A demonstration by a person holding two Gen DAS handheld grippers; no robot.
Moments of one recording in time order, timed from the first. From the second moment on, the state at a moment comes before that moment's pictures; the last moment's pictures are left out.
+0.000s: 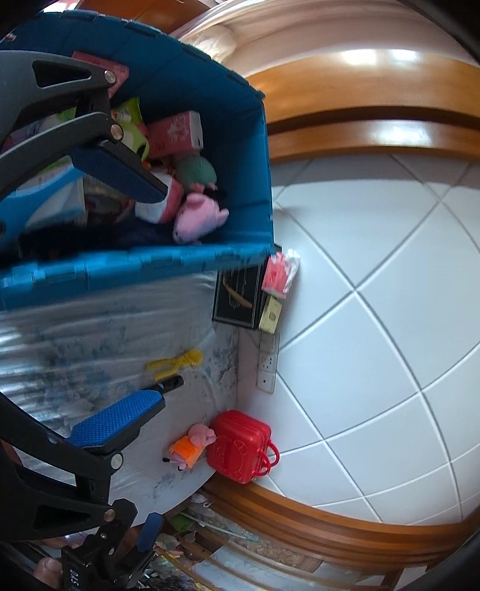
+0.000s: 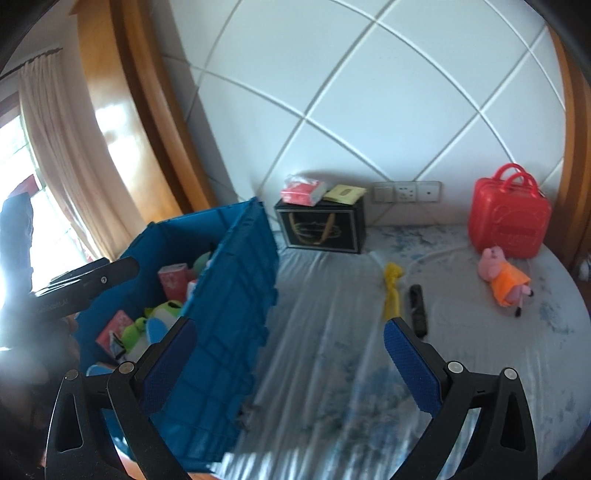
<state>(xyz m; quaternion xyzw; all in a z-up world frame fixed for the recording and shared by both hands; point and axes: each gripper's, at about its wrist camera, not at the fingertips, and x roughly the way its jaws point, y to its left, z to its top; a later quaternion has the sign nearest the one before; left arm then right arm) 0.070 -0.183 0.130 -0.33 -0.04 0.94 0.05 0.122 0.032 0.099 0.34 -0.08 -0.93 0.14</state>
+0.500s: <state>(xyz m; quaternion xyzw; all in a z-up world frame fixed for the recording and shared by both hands) 0.035 -0.024 0.089 -0.37 -0.03 0.93 0.03 0.107 0.229 0.074 0.36 -0.07 -0.92 0.10</state>
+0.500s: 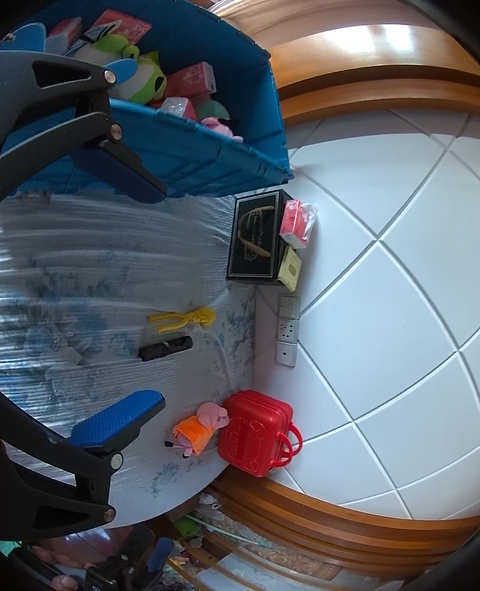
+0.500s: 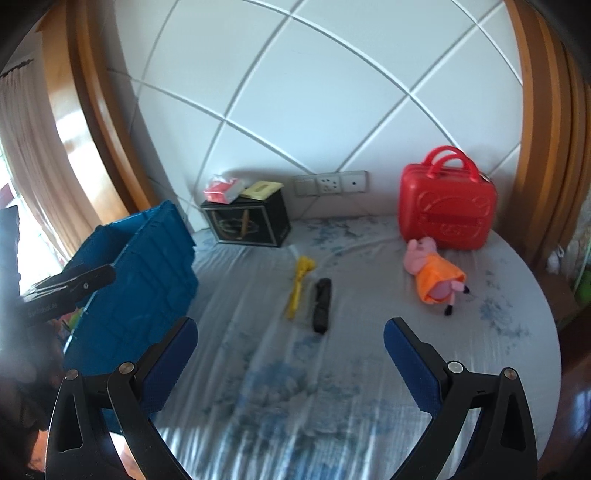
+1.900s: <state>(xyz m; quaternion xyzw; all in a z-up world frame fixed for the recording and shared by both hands) -0.291 0.063 -0.224 -0.51 0.05 0.85 0.09 -0.123 0.189 -0.240 0.47 -0.01 -0.88 0.05</state>
